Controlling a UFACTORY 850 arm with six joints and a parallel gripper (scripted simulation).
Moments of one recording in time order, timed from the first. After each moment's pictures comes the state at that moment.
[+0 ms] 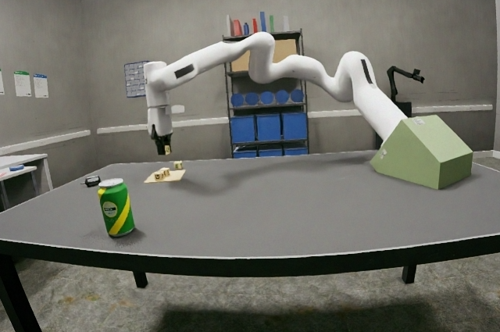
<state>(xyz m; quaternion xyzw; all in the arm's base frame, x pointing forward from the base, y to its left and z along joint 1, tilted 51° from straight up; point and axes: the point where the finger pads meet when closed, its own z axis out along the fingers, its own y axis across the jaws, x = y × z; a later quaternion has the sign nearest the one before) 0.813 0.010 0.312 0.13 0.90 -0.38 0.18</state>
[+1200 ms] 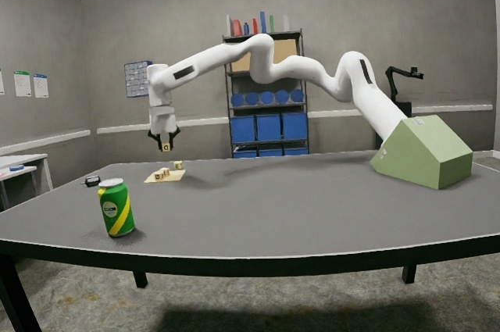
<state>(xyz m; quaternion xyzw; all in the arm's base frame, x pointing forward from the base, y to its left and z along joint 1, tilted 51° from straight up) 0.816 -0.029 0.361 0.54 0.73 -0.25 0.34</state>
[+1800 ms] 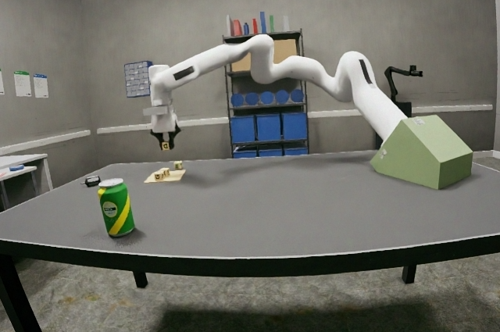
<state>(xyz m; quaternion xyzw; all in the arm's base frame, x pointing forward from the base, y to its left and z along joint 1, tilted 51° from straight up) 0.815 -0.047 0.384 0.68 0.59 -0.17 0.39</state>
